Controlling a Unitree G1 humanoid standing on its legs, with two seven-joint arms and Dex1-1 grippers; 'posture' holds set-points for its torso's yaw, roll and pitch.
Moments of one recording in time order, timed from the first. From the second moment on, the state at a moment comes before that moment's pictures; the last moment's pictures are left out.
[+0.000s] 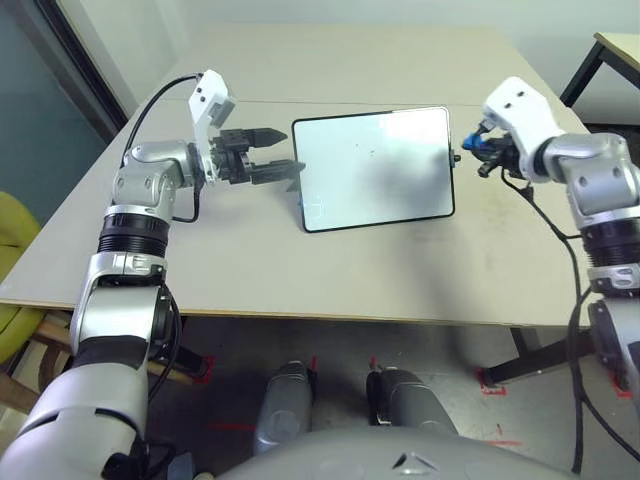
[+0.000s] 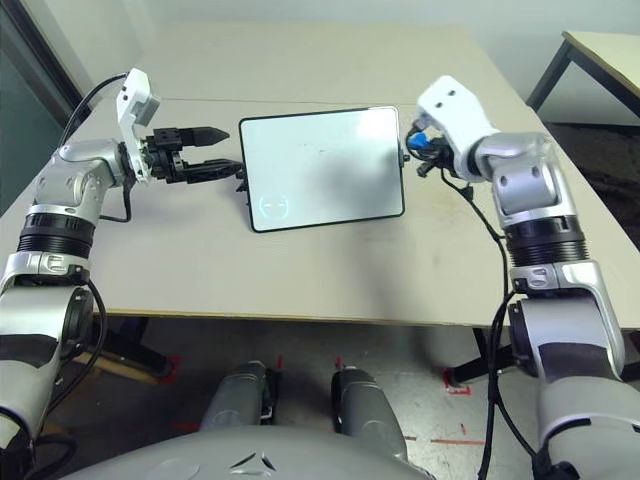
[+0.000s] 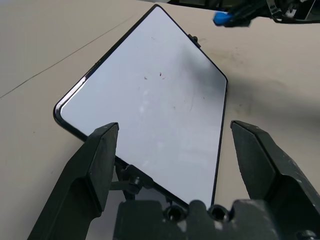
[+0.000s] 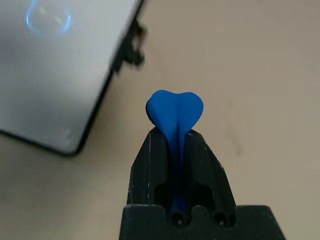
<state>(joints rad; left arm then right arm) -0.87 0.59 -0.01 0.60 -0.29 0.31 -1.26 -0.74 -0.65 0.00 0.36 -0.10 0.81 0.76</state>
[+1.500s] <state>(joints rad) -0.77 0.66 0.11 0.59 -0.27 0.27 -1.04 -0.70 -0.68 -0.26 0.60 0.14 0.45 0.52</state>
